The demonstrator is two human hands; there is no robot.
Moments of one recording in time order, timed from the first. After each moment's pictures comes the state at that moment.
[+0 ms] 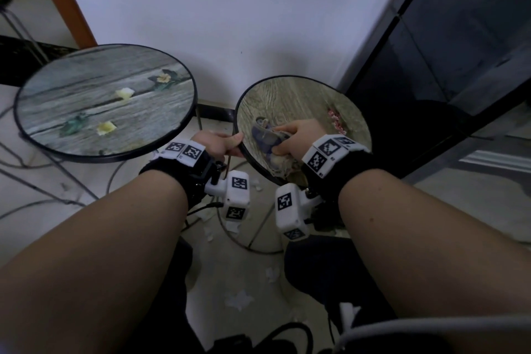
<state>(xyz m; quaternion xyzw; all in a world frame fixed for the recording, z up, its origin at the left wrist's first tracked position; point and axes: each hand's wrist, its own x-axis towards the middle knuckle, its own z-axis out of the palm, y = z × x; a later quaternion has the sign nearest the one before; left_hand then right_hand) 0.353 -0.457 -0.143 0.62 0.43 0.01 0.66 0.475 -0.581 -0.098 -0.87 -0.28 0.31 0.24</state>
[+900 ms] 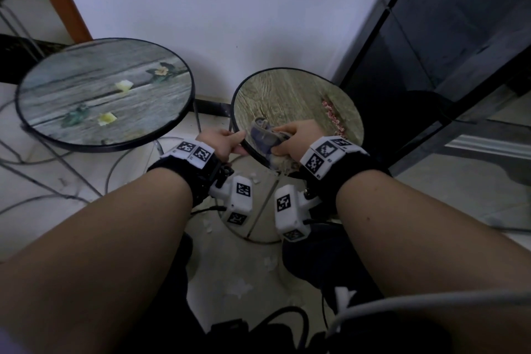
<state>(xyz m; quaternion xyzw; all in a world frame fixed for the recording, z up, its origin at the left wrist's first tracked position) 0.347 -0.476 -0.149 0.69 0.43 0.01 0.59 0.453 -0.601 -0.091 -0.88 -0.28 0.31 0.22</state>
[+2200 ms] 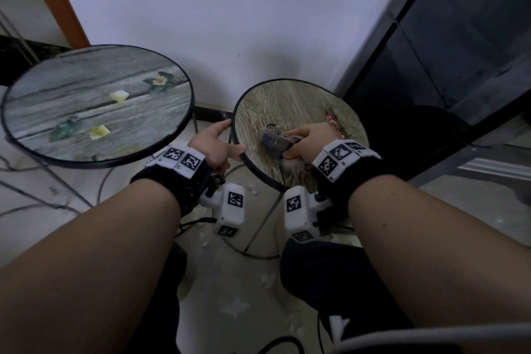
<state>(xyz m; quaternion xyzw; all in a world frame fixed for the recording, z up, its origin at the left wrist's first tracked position) 0.360 -0.447 -0.156 0.65 0.41 0.03 0.64 0.484 -0.589 -0.085 -0.89 -0.26 0.30 0.21</state>
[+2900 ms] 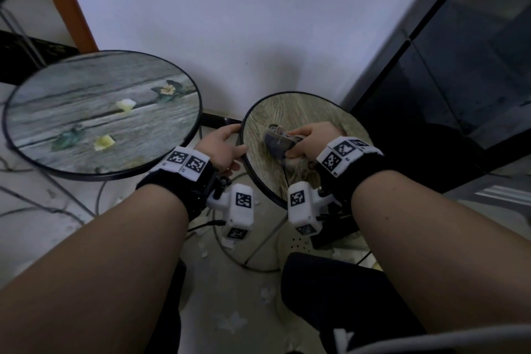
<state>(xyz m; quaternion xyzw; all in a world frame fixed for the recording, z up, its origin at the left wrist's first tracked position) 0.372 -0.432 -0.151 0.66 0.39 0.04 0.64 0.505 -0.555 -0.082 -0.89 -0.28 0.30 0.19</state>
